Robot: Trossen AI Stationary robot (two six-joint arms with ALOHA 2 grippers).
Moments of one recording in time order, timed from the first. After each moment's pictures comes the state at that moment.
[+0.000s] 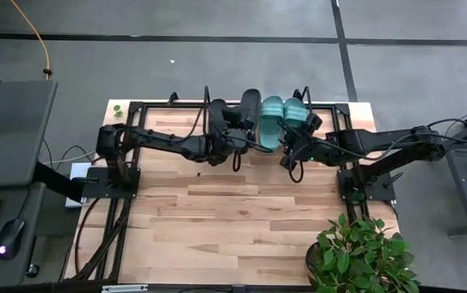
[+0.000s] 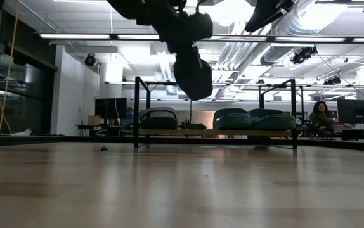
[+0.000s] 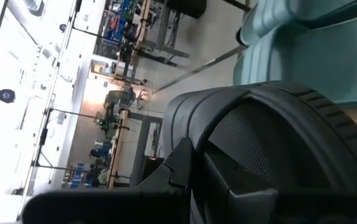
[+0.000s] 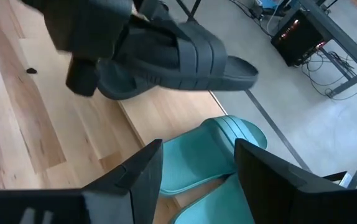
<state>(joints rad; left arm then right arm) 0.19 1.84 1.31 0.13 -0.97 0.90 0.11 1.21 1.21 -0.83 0.73 0.21</state>
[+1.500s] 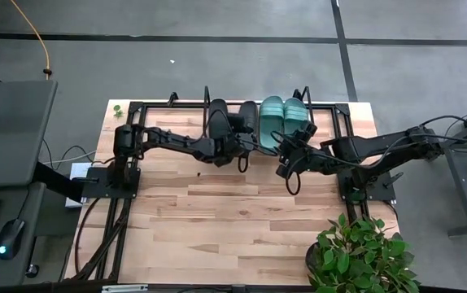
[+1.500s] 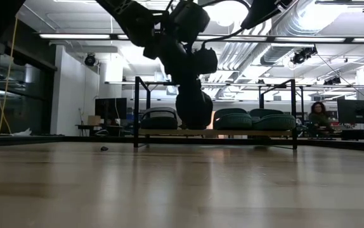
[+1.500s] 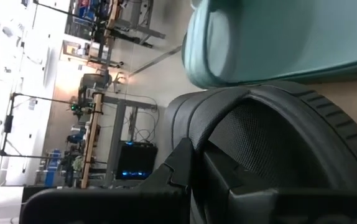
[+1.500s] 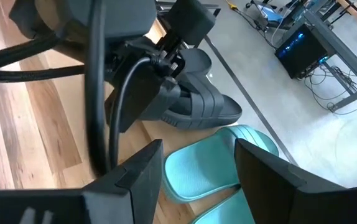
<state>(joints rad) 0.23 2.00 1.31 0.11 -0.93 0.75 0.20 1.26 1.21 -0.80 0.78 0.22</state>
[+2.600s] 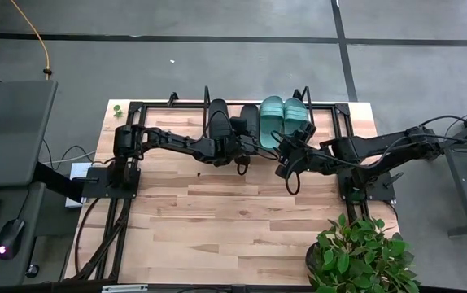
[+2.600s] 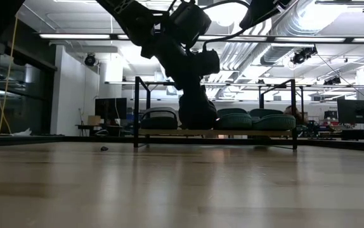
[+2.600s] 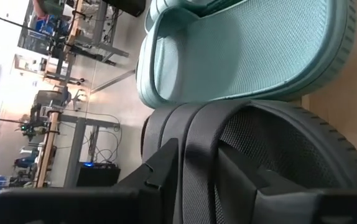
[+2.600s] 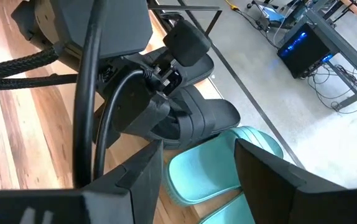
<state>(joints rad) 0.22 2.00 1.31 0.05 -0.75 0.65 0.20 1.26 1.21 -0.78 0.77 0.23</state>
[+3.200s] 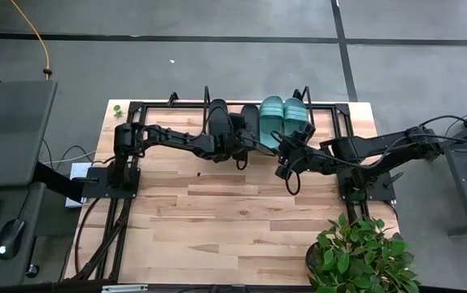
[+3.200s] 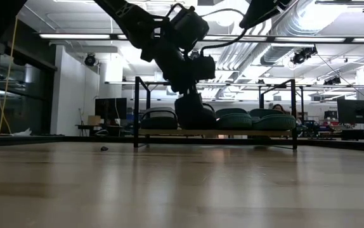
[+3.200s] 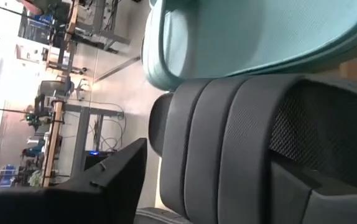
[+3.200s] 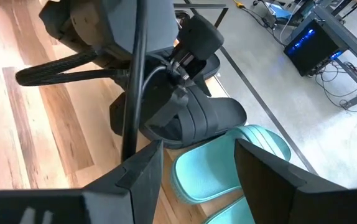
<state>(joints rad) 0.26 2.00 1.31 0.01 -0.76 0.66 0.20 1.26 1.21 -0.78 0.75 0.24</state>
